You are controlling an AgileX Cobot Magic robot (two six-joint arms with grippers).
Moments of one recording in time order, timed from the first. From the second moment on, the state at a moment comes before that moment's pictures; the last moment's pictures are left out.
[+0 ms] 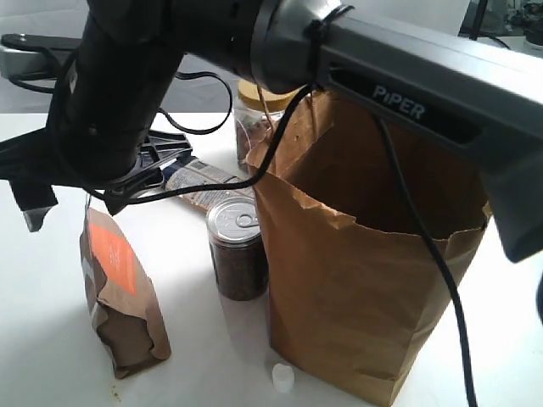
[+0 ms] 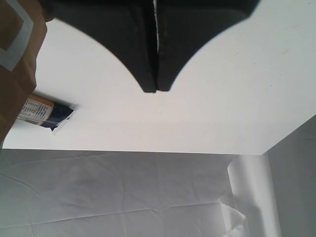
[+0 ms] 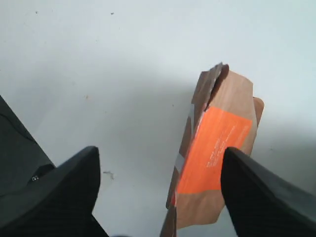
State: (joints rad) left arm 0.09 0.00 0.00 0.06 0.26 -0.04; right arm 1.22 2.16 -2.16 0.27 1.19 0.26
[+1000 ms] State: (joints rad) left arm 0.09 0.00 0.00 0.06 0.26 -0.04; right arm 1.26 2.28 -2.16 0.20 1.21 0.25
